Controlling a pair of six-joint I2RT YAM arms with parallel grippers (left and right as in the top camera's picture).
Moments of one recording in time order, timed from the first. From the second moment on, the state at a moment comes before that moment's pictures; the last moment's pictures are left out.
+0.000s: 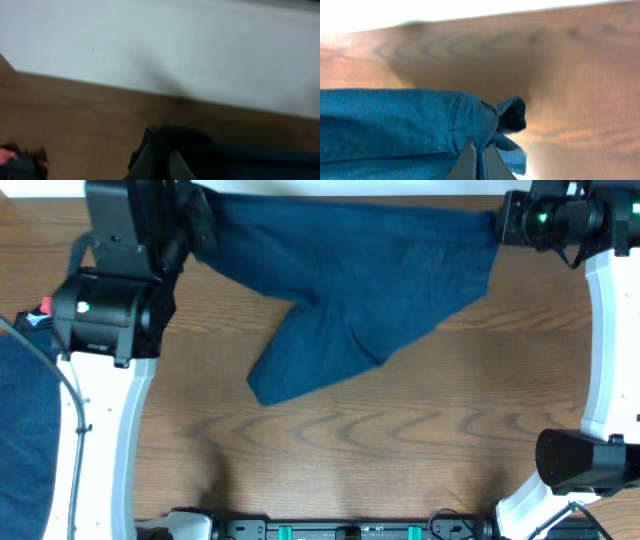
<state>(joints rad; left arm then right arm) -0.16 1.46 1.88 -0.84 -0.17 -0.22 -0.02 1.84 2.21 -1.24 -0.28 0.12</state>
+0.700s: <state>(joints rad) -0.17 1.48 2.09 -1.10 -0.21 -0.21 0.00 1.85 2.46 -1.69 -0.25 0.14</state>
